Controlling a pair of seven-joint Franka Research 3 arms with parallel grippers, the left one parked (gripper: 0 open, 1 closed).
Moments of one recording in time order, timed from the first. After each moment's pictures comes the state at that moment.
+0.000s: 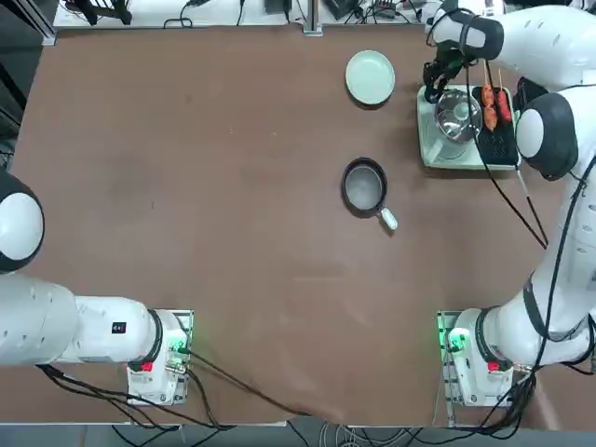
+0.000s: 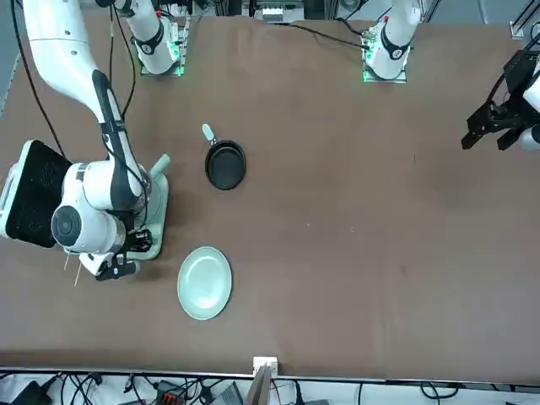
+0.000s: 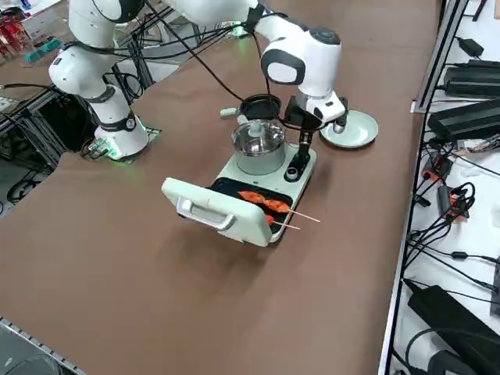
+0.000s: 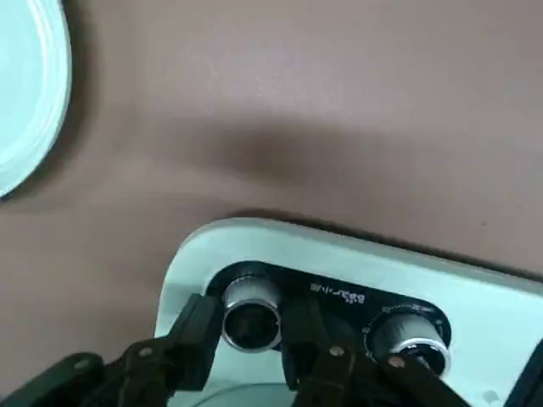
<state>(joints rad) 0.14 0.68 -0.05 -1.51 0.03 2.08 -0.12</state>
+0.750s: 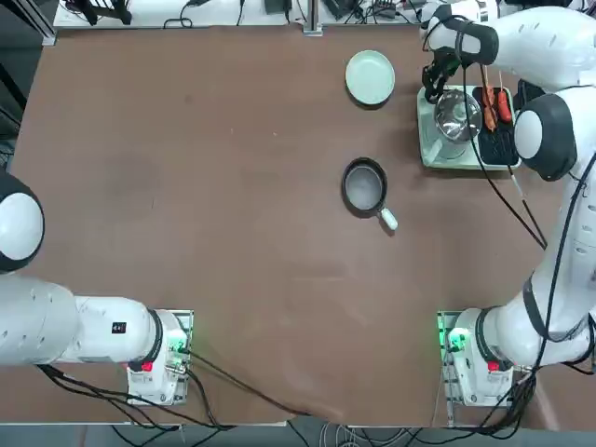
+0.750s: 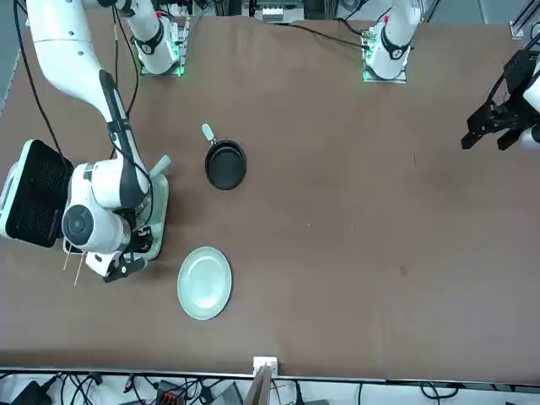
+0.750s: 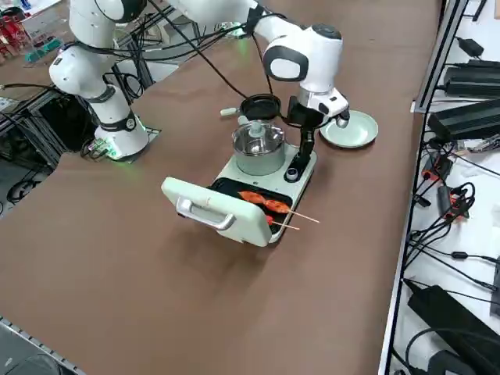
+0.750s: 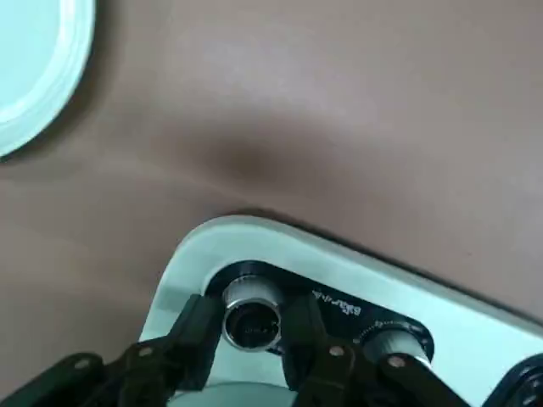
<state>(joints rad) 0.14 0.68 -0.04 -1.51 -0.05 2.08 -0.22</state>
